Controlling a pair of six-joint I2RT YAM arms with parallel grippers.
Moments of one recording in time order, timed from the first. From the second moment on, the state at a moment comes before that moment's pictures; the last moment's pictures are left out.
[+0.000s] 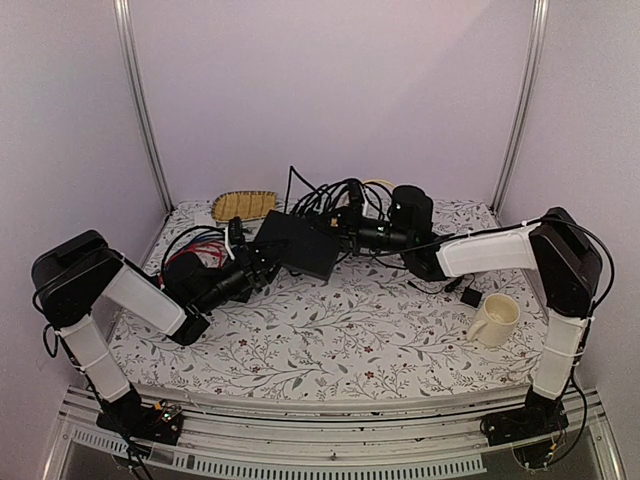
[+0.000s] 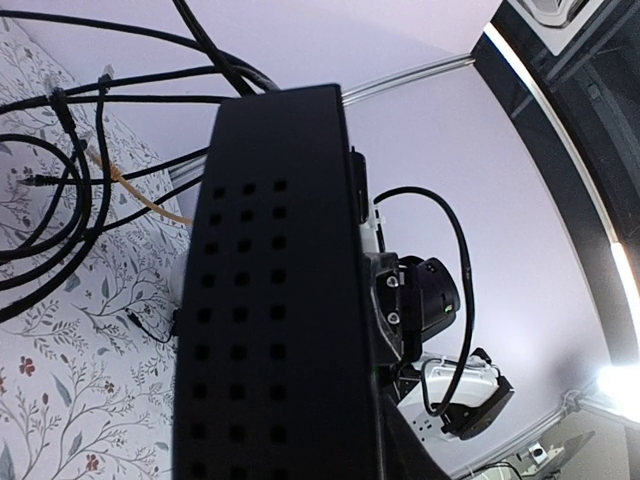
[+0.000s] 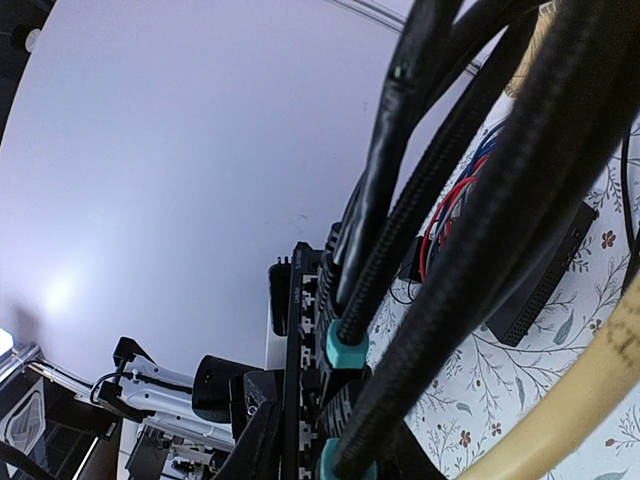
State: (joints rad) left arm -0.67 1.72 0.50 1.47 0.28 -1.28; right arm 0.75 1.91 1.21 0.71 -0.58 1.14
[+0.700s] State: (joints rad) left arm -0.67 1.72 0.46 1.48 0.36 -1.28; right arm 0.78 1.77 1.02 0.65 -0.56 1.05
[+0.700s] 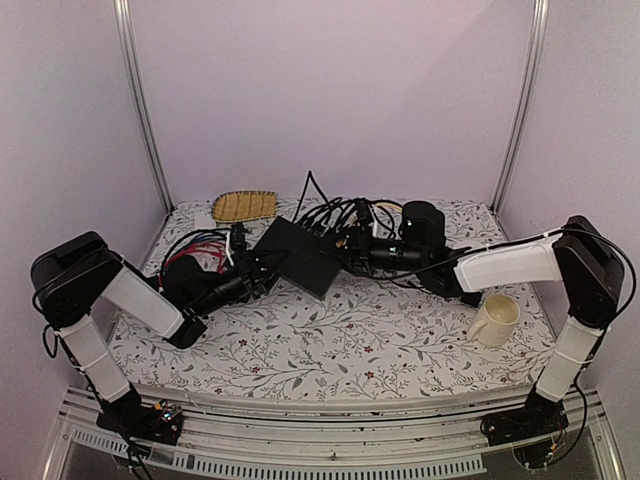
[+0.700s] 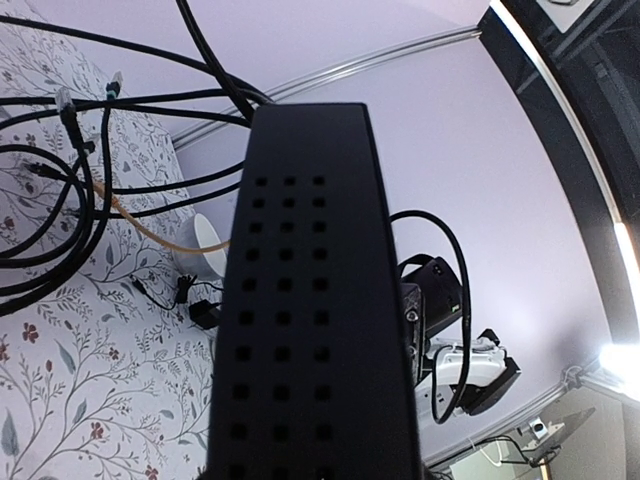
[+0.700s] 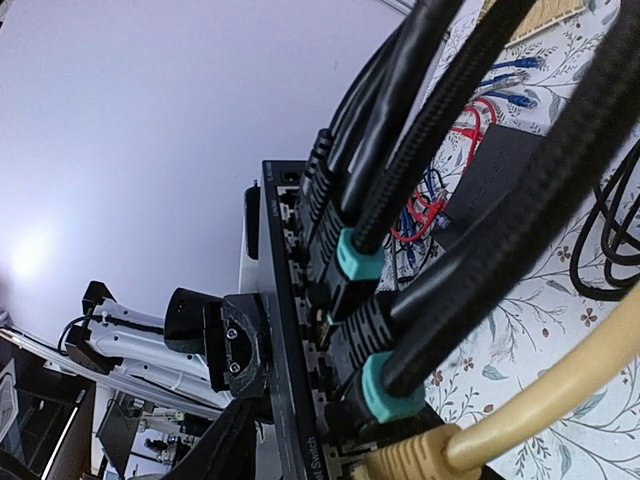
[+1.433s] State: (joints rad) left arm -0.63 1.73 0.49 1.38 0.33 -1.27; right arm 0.68 1.46 0.89 0.44 -0.58 0.93
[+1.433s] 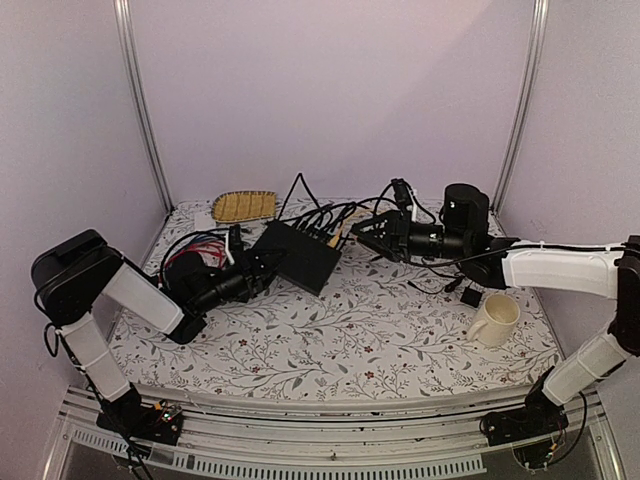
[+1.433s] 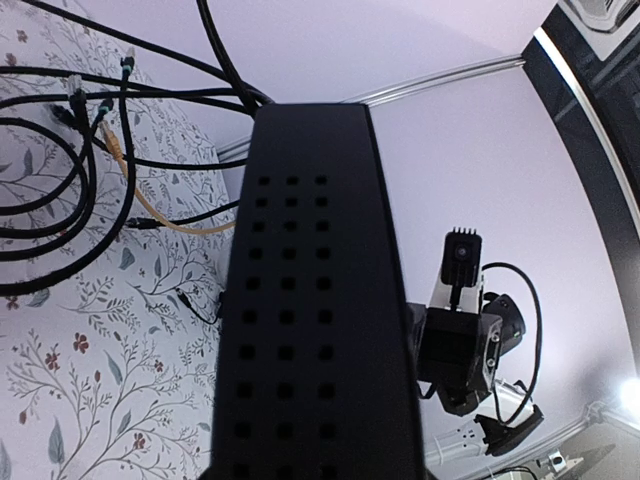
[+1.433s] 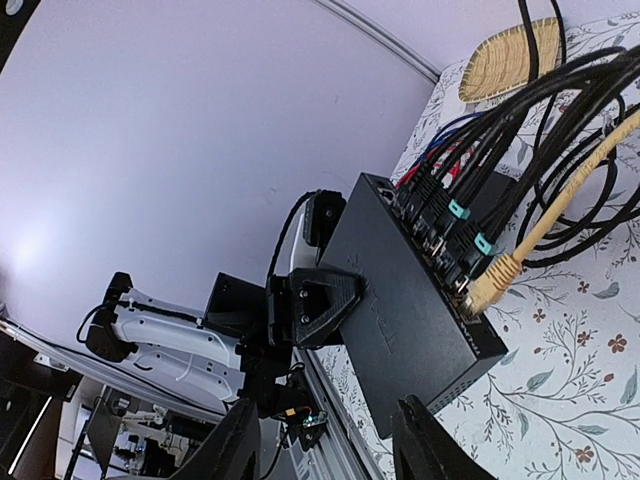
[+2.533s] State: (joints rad) left arm -0.63 1.66 0.43 1.37 0.39 -1.28; right arm 0.66 1.69 1.02 0.35 -0.63 0.96
